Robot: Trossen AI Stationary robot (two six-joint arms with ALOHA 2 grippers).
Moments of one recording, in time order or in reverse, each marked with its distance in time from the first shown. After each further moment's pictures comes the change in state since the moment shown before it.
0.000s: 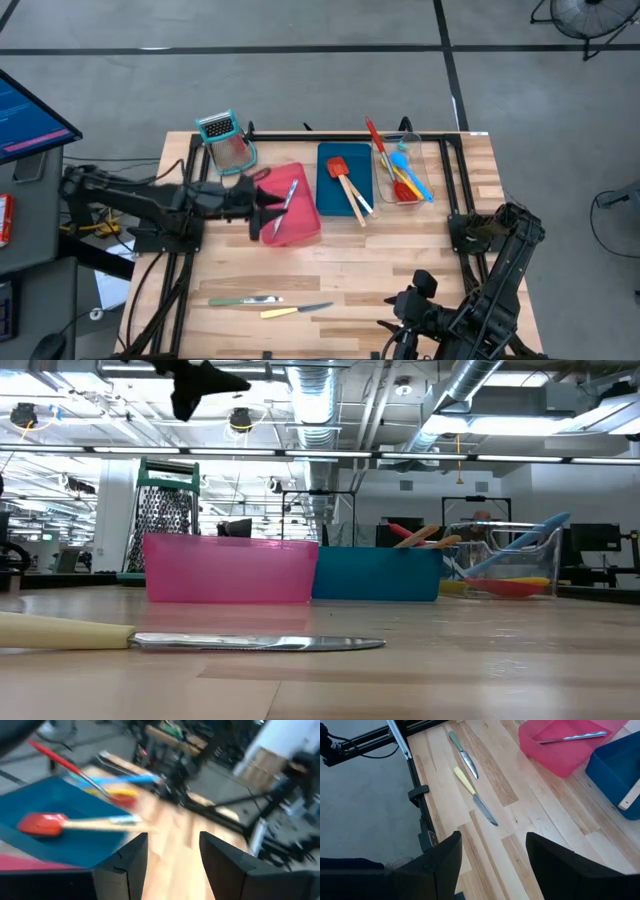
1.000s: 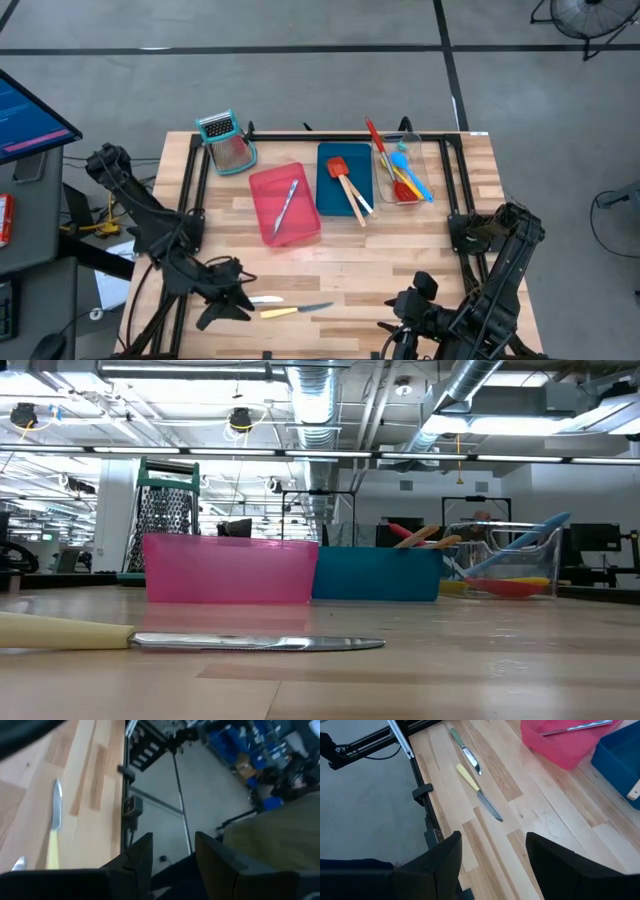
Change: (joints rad) left arm -0.683 0.171 0.091 -0.073 0.045 -0.516; right arm 0.000 0.000 0.000 0.009 -0.026 0.042
